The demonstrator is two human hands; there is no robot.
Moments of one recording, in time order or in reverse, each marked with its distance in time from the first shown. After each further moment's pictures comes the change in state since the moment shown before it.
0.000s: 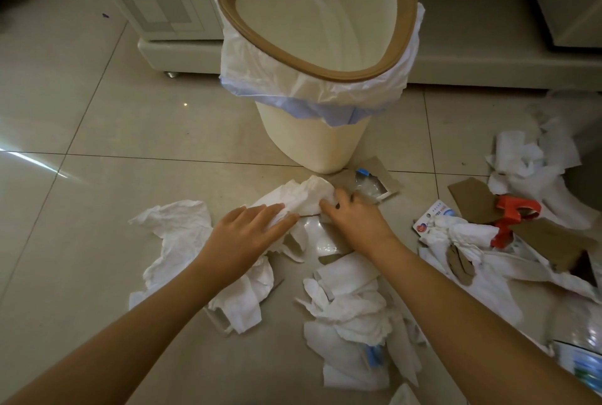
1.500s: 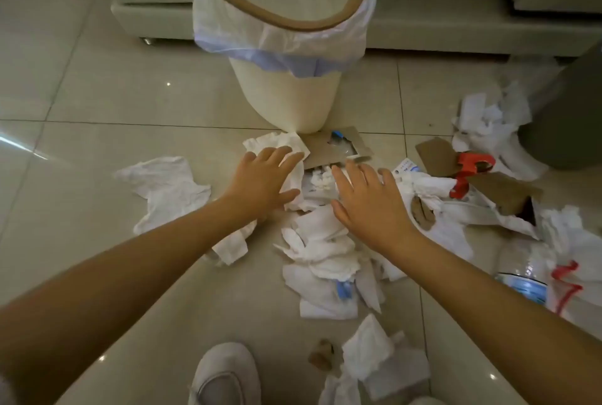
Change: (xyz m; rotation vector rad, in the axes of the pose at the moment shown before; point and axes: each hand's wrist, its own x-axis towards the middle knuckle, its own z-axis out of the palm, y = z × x) left_hand 0.055 0.039 0.016 -0.023 -0.218 -0.167; right_hand -0.105 0.015 -0.033 0.137 0.075 0.122
